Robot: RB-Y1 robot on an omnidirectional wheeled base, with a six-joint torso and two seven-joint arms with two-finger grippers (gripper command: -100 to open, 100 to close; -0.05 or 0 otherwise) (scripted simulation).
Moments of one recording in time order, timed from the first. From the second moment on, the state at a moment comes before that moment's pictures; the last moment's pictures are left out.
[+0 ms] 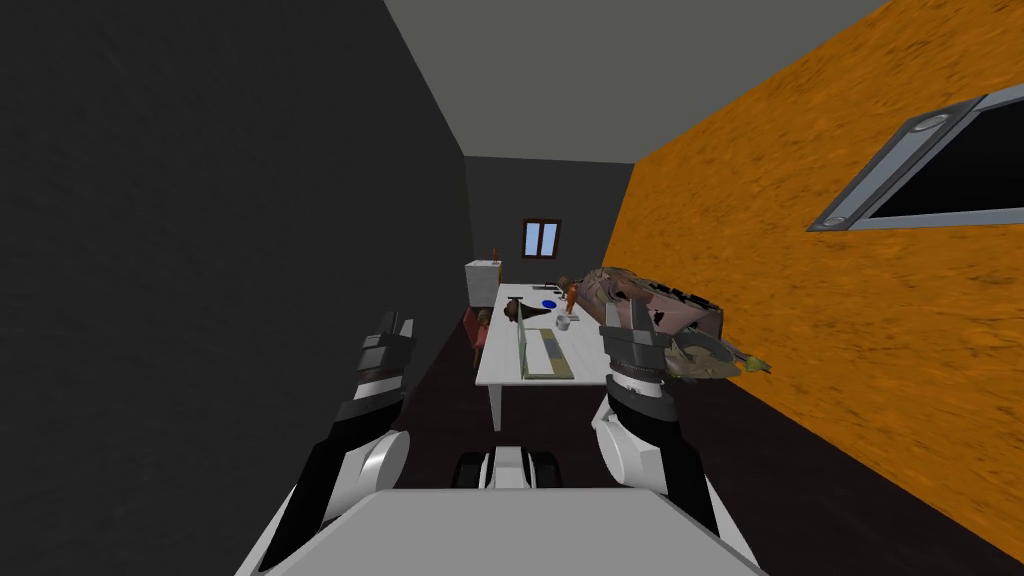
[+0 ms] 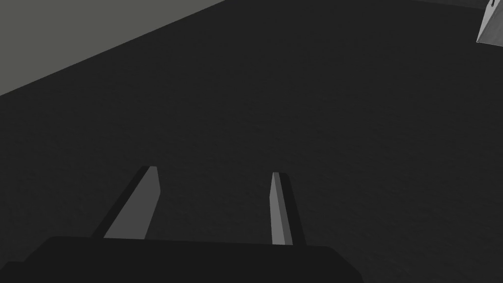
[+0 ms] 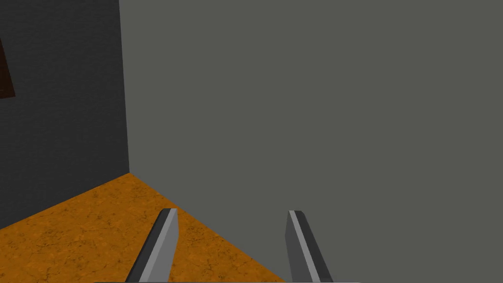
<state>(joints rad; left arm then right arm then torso) 0.53 -0.04 0.04 -2.30 0.12 -0.39 -0.07 0.47 0.03 0.05 -2.37 0.03 -0.58 -0.02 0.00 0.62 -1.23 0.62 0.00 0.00</state>
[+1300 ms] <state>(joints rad) 0.53 -0.04 0.04 -2.30 0.12 -0.39 -0.07 0.48 -0.21 -0.03 -2.29 0.22 -0.55 0.19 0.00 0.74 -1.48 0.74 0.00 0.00</state>
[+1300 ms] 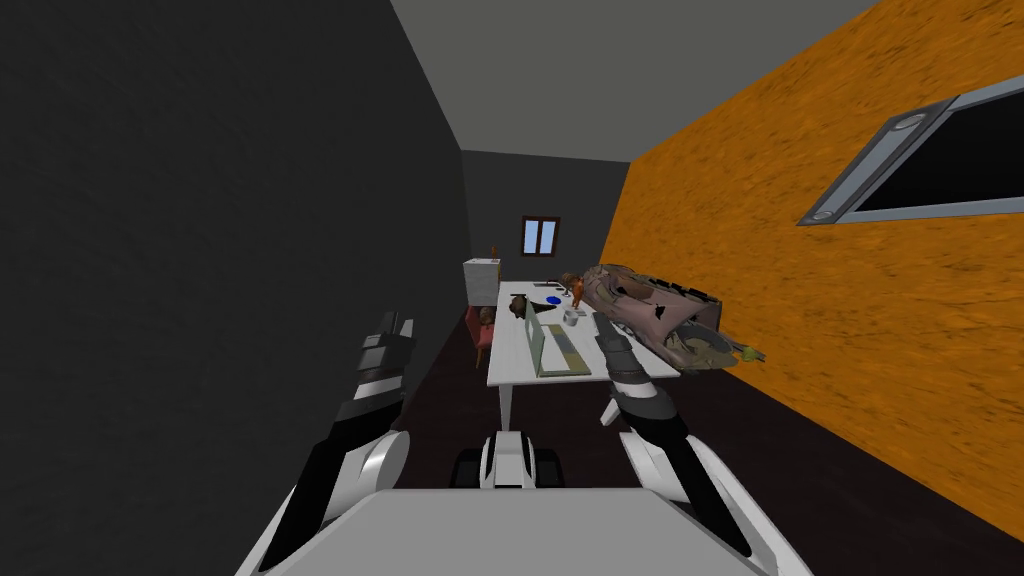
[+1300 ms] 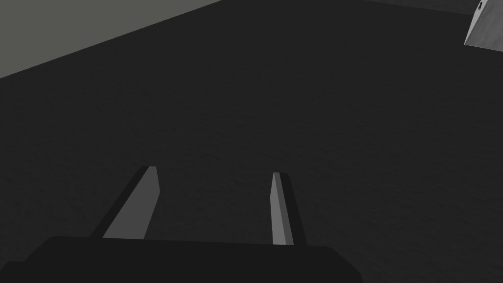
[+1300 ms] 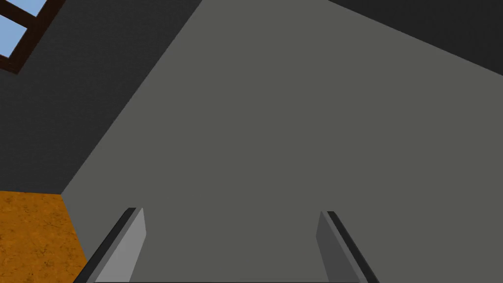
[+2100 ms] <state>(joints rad) 0.53 -0.04 0.04 -2.30 0.12 -0.39 -0.07 0.50 -0.24 -0.11 -2.22 0.42 -0.52 0.41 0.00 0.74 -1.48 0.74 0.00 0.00</state>
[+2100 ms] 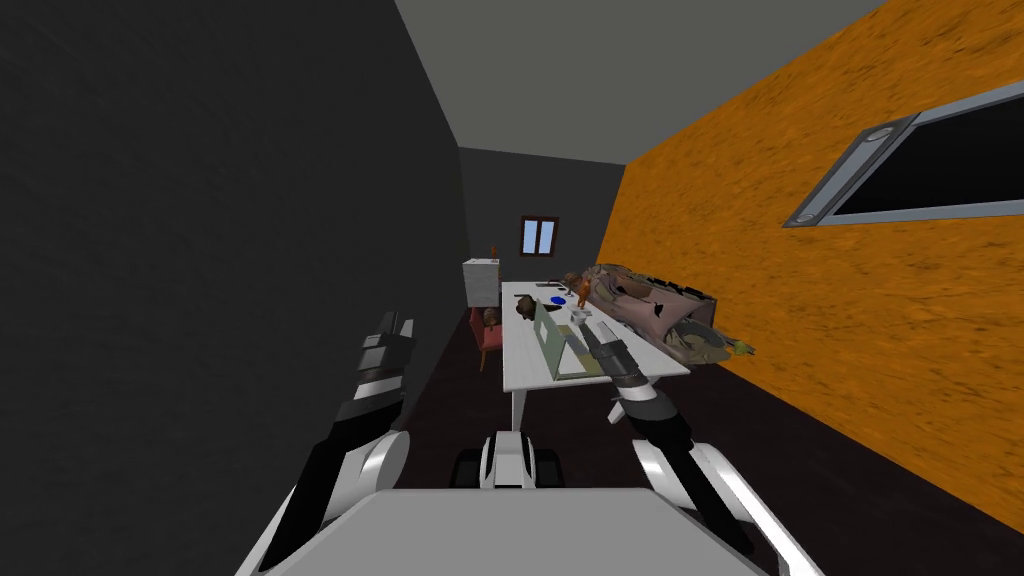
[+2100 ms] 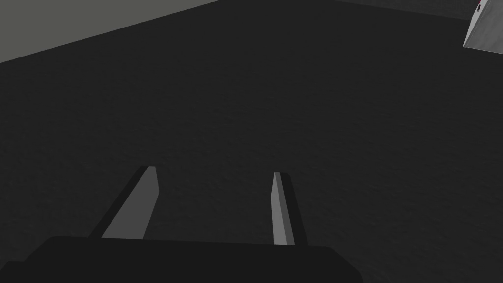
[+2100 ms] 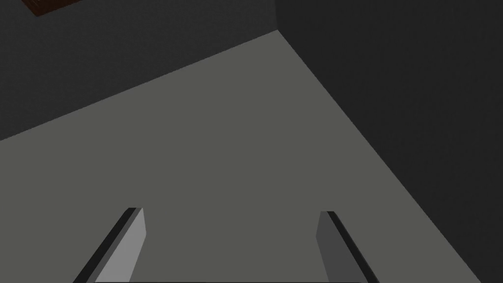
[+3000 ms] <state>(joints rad) 0.53 -0.04 0.04 -2.30 0.12 -0.39 -0.07 0.52 -0.32 -0.20 -2.13 0.63 -0.47 0.65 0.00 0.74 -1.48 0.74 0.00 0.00</state>
